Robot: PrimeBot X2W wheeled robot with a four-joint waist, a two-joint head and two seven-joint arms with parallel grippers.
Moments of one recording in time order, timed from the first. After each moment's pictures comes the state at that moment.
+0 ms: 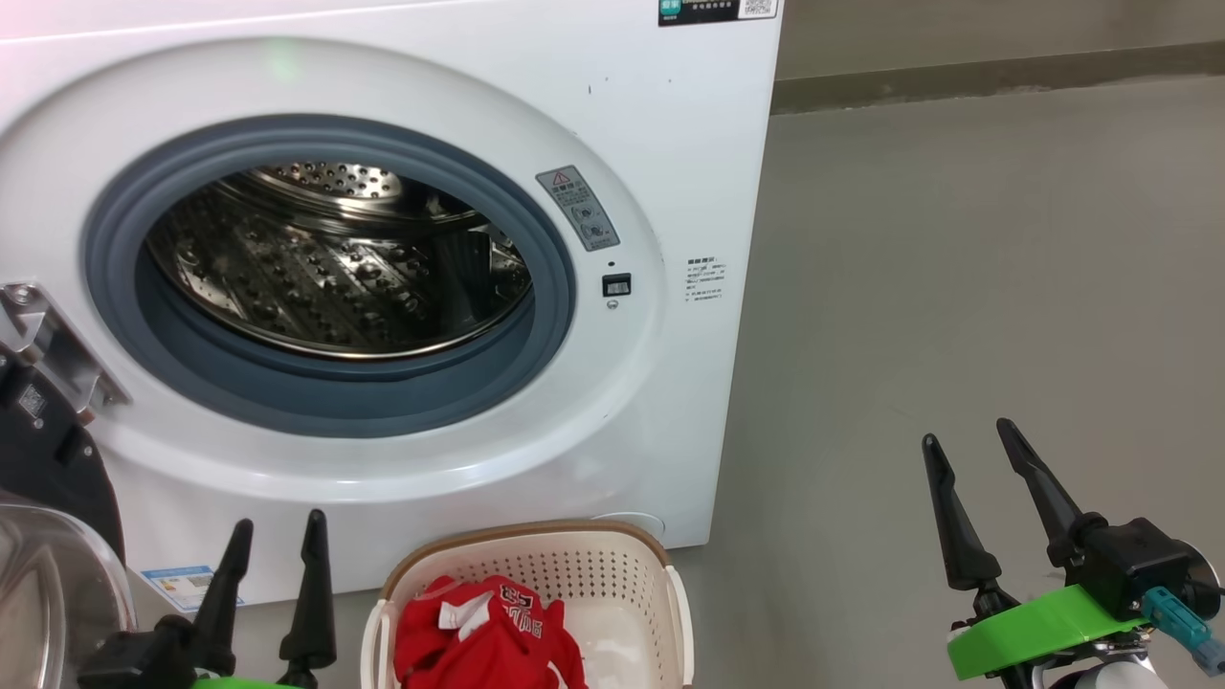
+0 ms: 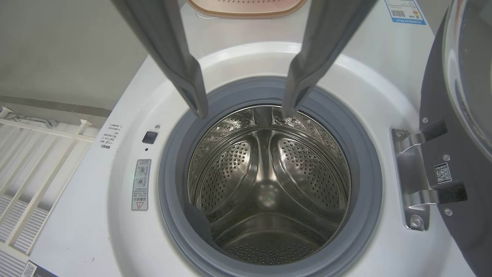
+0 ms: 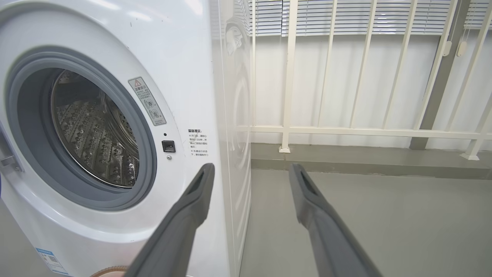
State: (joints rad) left arm -0.04 0.08 0.03 0.22 -0.38 -0.09 -0.25; right arm -0.02 -0.06 -0.02 0.16 0.20 0.12 -0.26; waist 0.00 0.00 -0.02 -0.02
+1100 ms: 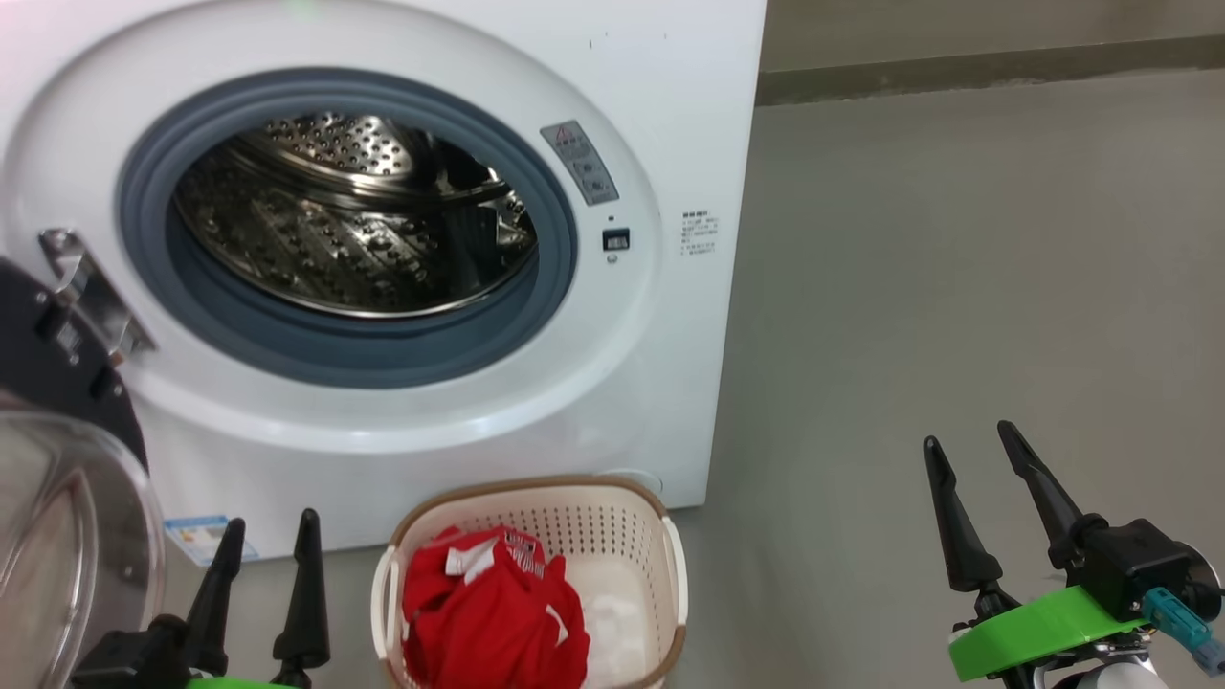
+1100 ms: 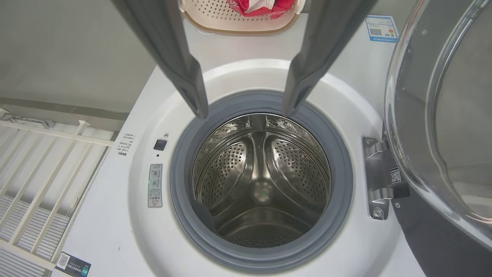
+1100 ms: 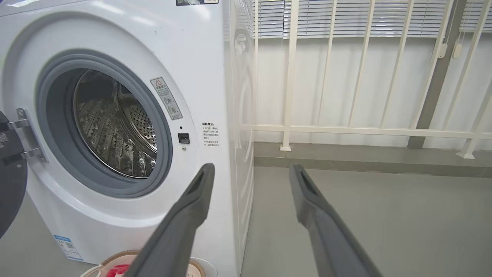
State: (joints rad) left arm -0.04 0.08 0.04 0.22 -0.36 -0.09 -0.25; right arm -0.02 -0.06 -0.02 0.16 0.20 0.12 -0.26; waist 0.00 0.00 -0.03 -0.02
